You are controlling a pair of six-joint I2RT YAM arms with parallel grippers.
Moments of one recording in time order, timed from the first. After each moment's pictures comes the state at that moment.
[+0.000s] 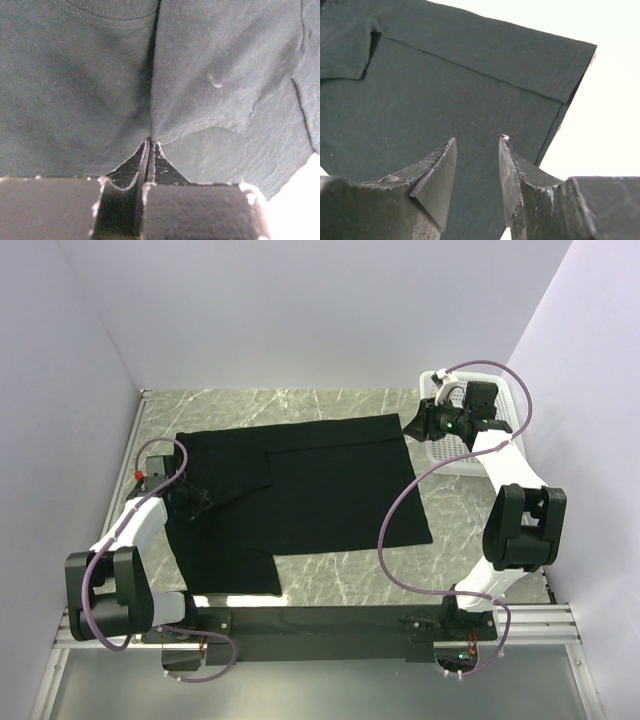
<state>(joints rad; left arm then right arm) 0.11 1.29 0.69 -0.39 0.11 -0.92 -0.09 1.67 1.30 -0.29 -0.72 -0.14</state>
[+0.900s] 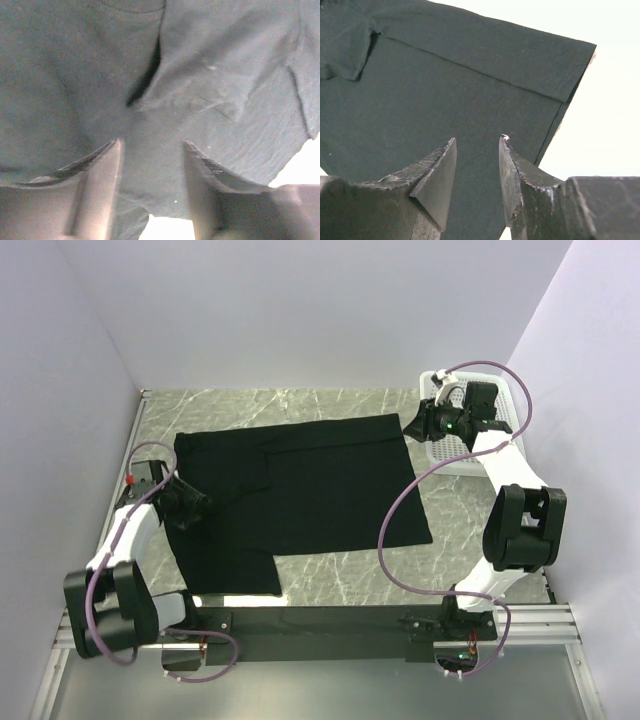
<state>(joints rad) 0.21 1.23 0.67 -0.45 0.21 -0.84 -0.09 1.66 1.30 -0.29 -0.72 -0.14</state>
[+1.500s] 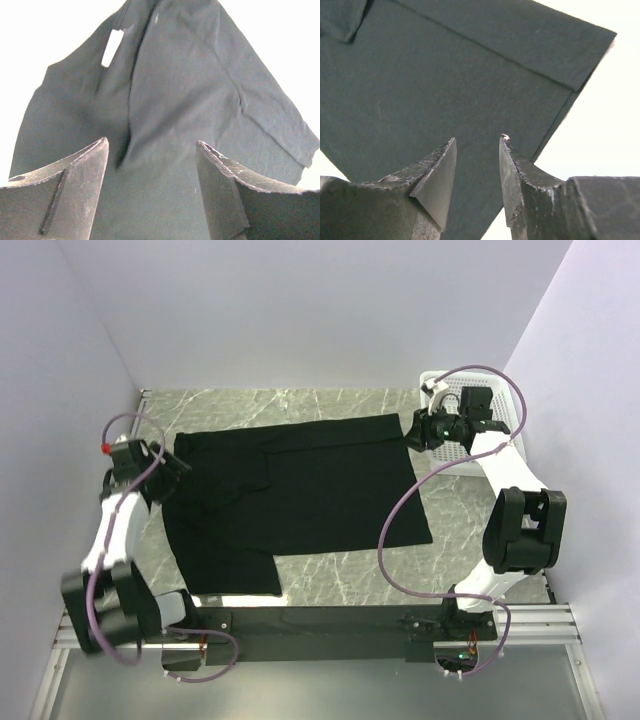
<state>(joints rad) 0.28 1.18 0.79 -0.35 0.14 -0.67 -0.06 1.65 1.29 -0.41 -0.72 -0.32</state>
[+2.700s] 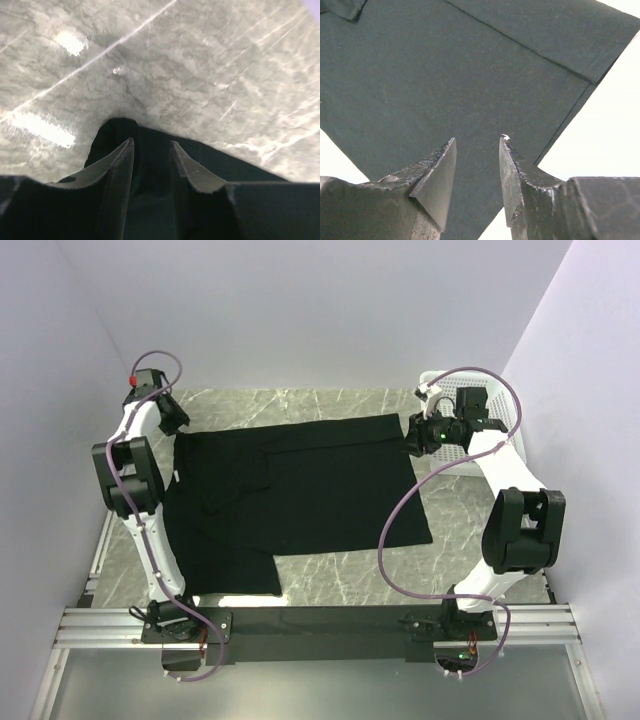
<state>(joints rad) 0.21 2.22 1.85 -0.51 0.02 -0.51 -0.04 1.65 1.31 -0.52 -0.72 -0.39</state>
